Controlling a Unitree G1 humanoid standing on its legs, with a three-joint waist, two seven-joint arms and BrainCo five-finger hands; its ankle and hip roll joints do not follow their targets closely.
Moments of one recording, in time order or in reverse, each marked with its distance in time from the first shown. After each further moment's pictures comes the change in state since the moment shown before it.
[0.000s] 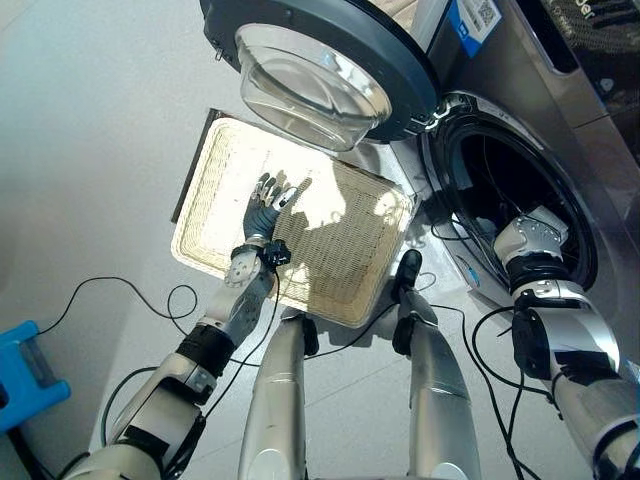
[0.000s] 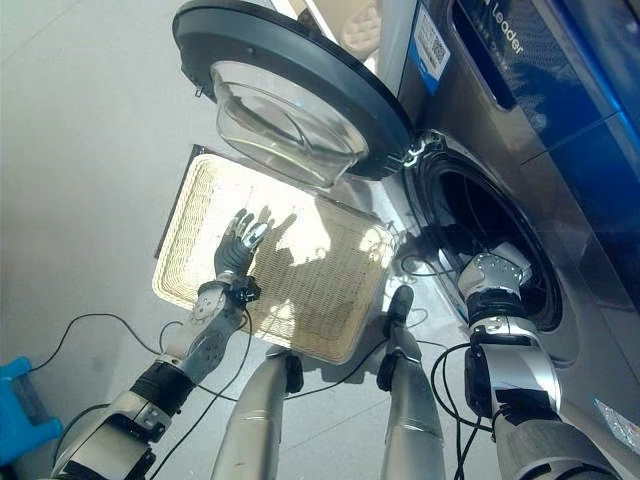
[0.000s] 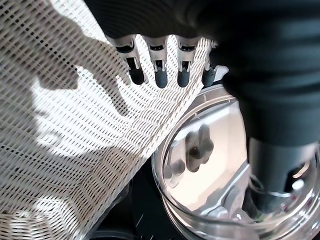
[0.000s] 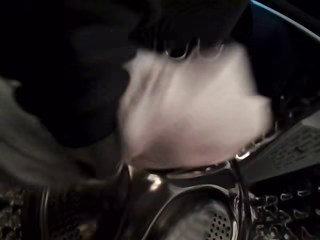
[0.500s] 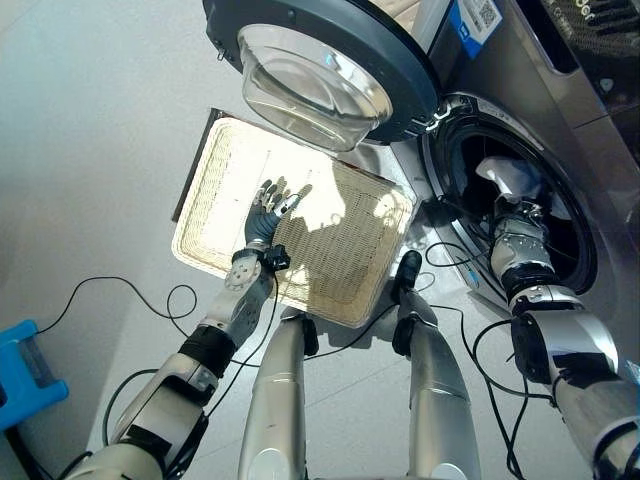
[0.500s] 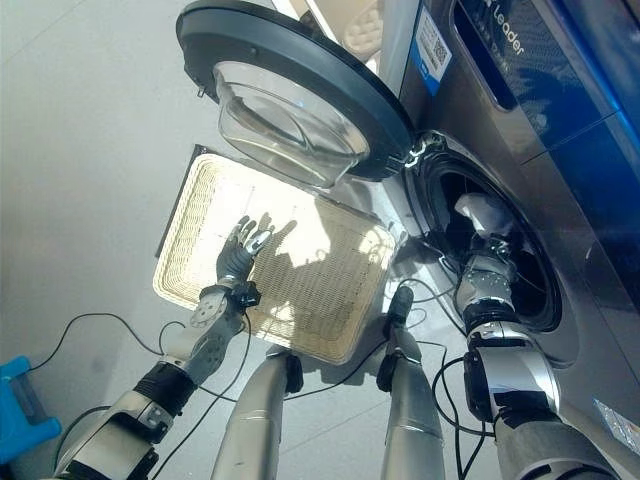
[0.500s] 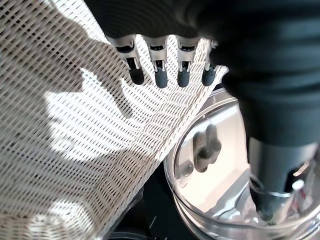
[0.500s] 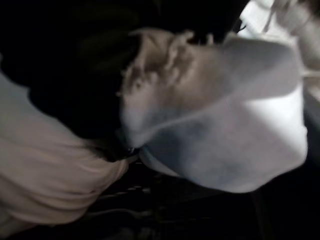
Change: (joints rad) left arm -0.006 -0.010 0.001 0.062 0.000 -0.001 -0.038; right arm 0.005 0.007 0.031 0.093 -0.006 0.245 0.042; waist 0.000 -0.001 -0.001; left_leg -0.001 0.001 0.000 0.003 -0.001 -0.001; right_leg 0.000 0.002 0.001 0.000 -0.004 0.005
